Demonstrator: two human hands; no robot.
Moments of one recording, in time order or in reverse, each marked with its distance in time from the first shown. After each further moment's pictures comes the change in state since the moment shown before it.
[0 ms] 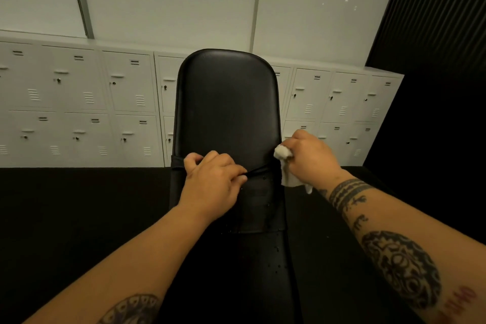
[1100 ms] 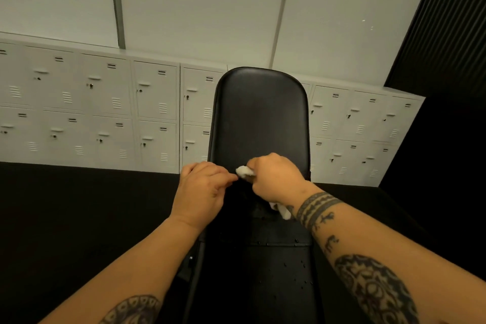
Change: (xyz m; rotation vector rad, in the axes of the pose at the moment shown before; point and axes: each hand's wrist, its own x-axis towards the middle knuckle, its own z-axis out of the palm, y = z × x) left_hand -0.029 -0.070 -0.033 -0.086 0.142 0.000; right_hand 0.008 -0.141 -0.004 -0.037 -0.210 -0.192
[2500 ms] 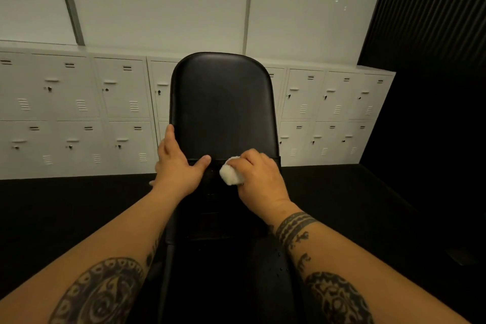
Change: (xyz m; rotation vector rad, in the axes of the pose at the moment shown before) left_hand 0.057 0.012 0.032 -0.295 -0.244 -0.766; right_hand -0.025 0.049 0.065 0.169 0.437 0.021
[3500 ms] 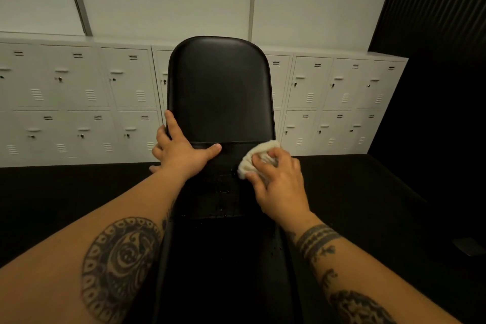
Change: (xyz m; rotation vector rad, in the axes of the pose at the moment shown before) left_hand -0.015 0.016 0.012 0.131 0.049 -0.123; right_hand -0.064 0.029 -0.007 0.104 0.061 0.232
